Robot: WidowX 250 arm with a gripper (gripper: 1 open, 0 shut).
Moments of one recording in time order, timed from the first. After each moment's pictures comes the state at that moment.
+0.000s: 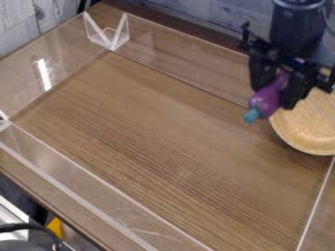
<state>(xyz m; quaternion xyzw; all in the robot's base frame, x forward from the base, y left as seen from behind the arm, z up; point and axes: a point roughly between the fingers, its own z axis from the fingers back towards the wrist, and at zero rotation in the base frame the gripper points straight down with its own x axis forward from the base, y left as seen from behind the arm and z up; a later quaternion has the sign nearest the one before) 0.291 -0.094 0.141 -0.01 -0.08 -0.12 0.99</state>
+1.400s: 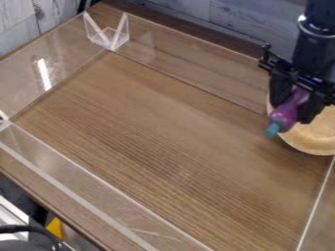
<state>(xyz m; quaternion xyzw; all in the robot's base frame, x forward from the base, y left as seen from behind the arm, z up) 0.316 -0.121 0.106 0.00 -0.07 -0.11 0.99</state>
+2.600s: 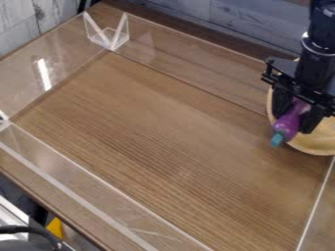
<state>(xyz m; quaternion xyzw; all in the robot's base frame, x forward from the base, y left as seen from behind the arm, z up) 0.327 -0.124 0.081 0.00 -0.05 -0.08 0.99</state>
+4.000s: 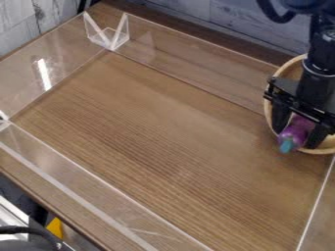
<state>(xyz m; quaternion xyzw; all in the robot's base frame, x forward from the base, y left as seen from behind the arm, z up) 0.335 -0.128 0.053 -0.01 -0.04 -0.07 1.00</state>
